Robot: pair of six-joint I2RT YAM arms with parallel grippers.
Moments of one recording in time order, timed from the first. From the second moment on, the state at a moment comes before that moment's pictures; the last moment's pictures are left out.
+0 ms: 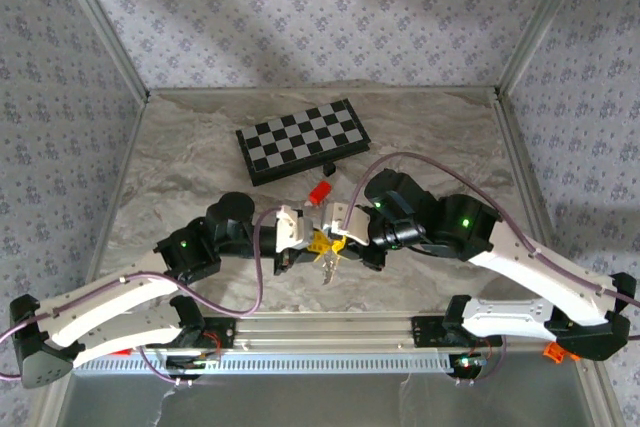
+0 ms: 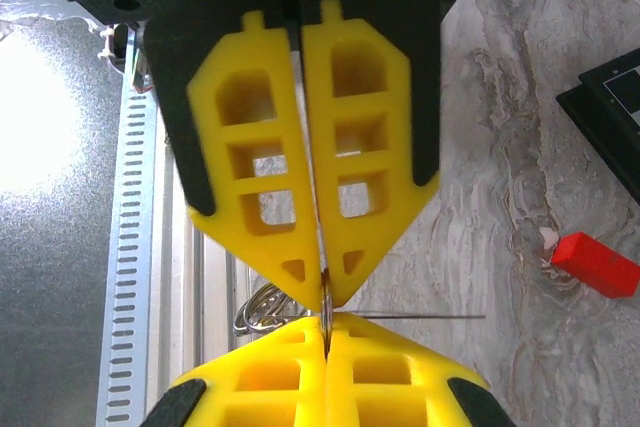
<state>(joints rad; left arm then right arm) -1.03 0.88 0.78 -0.19 0.48 0.18 1.07 1.08 1.29 -0.99 -0.26 -0.33</state>
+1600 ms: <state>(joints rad) -1.03 0.81 0.73 0.10 0.59 0.05 1.07 0.80 1.03 -0.52 -0.35 -0.17</state>
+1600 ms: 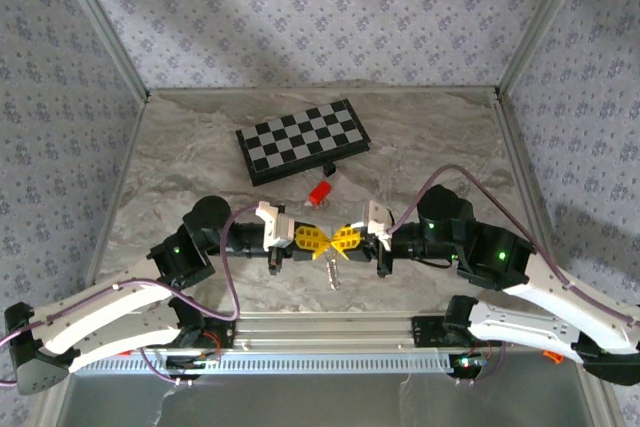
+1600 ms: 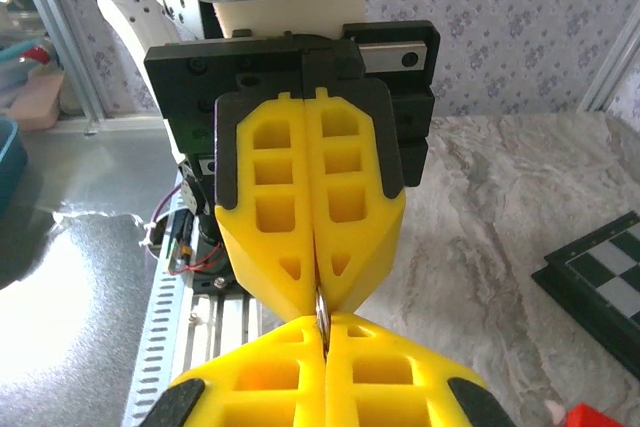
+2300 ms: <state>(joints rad) -1.03 0.84 0.76 -0.14 0.44 0.17 1.09 1.05 1.28 -0.92 -0.25 -0.28</state>
